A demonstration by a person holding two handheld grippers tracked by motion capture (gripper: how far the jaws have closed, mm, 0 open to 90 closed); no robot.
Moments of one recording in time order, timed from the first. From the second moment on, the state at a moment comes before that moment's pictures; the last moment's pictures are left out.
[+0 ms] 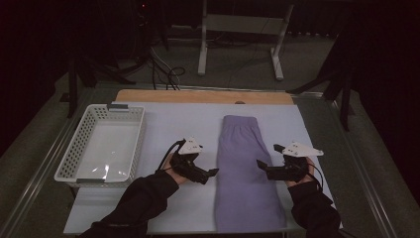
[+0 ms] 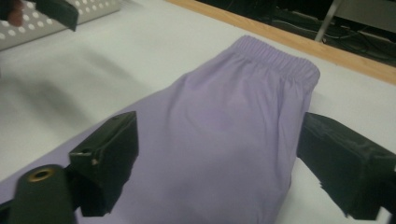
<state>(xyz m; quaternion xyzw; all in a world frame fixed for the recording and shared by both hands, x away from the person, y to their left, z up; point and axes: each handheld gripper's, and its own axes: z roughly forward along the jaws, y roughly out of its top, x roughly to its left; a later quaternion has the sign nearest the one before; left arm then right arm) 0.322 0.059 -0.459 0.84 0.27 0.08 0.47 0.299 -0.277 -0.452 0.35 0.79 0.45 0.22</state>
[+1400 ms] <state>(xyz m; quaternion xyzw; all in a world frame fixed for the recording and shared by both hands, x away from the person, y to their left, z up) 0.432 0.016 -0.451 0.81 0.39 0.11 0.43 0.406 -0.263 -0.444 0.39 0.76 0.46 0.25</state>
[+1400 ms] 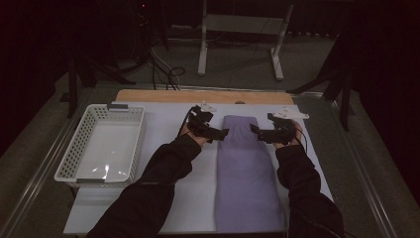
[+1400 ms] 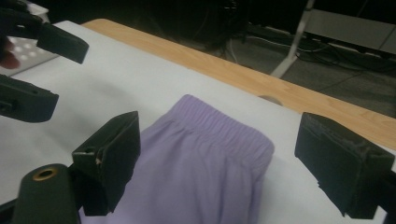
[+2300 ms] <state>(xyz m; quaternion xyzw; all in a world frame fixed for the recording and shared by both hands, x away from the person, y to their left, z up) 0.498 -0.018 -0.498 0.78 0.48 0.04 0.39 0.477 -0.267 -0.486 0.48 0.77 0.39 0.20</state>
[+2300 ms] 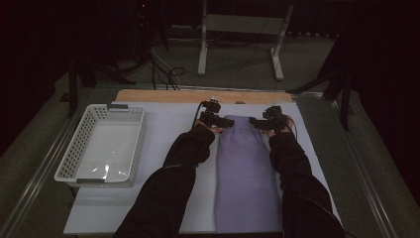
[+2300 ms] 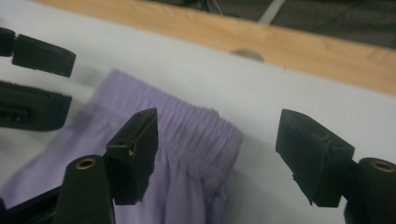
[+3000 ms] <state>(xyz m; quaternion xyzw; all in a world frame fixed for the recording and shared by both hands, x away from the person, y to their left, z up) 0.507 -0.021 -0.526 0.78 0.48 0.00 0.39 0.498 -0.266 -0.522 0.53 0.77 0.34 0.12</state>
